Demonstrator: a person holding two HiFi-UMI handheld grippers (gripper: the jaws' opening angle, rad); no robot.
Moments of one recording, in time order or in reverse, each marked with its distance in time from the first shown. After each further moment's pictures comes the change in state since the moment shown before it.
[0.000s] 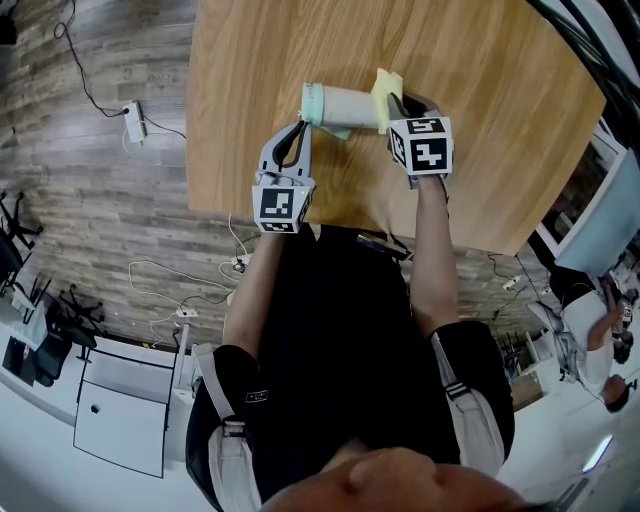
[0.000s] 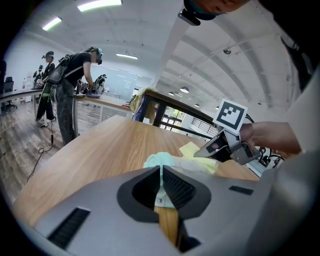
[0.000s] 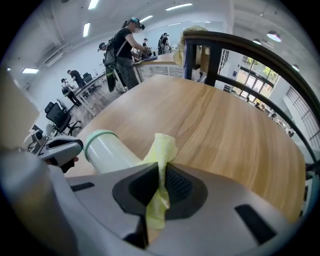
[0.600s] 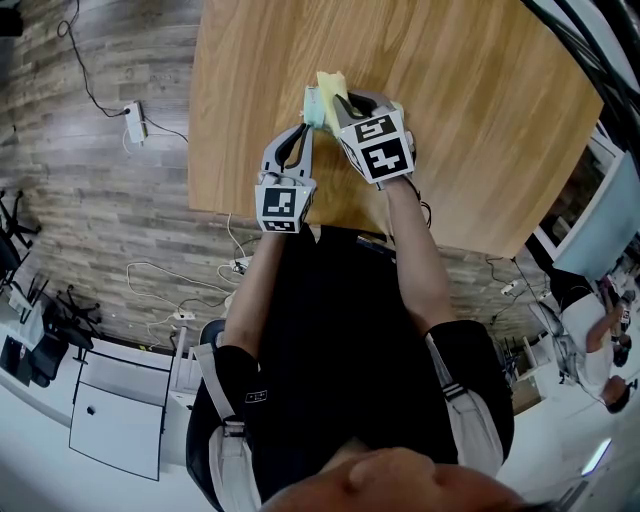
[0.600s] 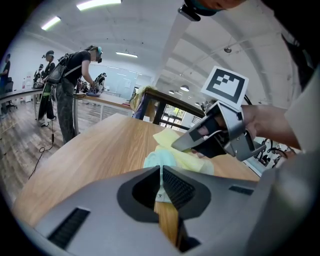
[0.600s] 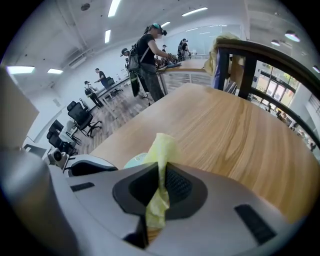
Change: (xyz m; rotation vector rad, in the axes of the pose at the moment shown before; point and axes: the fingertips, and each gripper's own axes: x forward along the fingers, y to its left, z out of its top) left arm -0.003 -0.003 -0.008 0.002 0.022 0.003; right arm 0.004 0.107 0.046 -0.122 -0.075 0.202
